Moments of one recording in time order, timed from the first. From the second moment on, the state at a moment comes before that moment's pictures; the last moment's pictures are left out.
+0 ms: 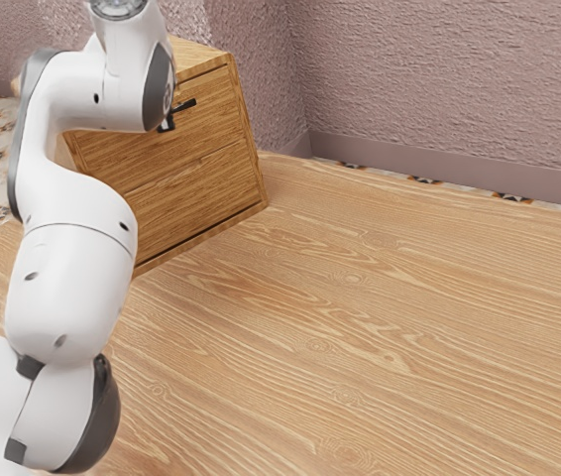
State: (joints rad) arm 2.88 -0.91 -1.78 -0.83 -0.70 2.02 -1.88
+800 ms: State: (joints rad) arm 2.90 -0.92 -1.80 -0.84 -0.73 2.04 -1.85
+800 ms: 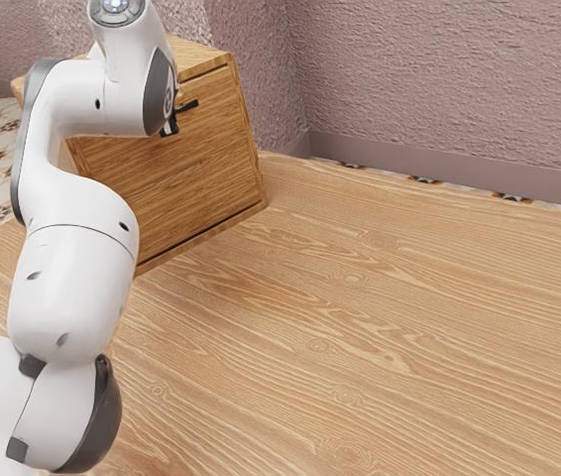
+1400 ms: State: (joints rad) arm 2.84 -0.91 -1.79 -0.88 -0.74 2.04 -1.85
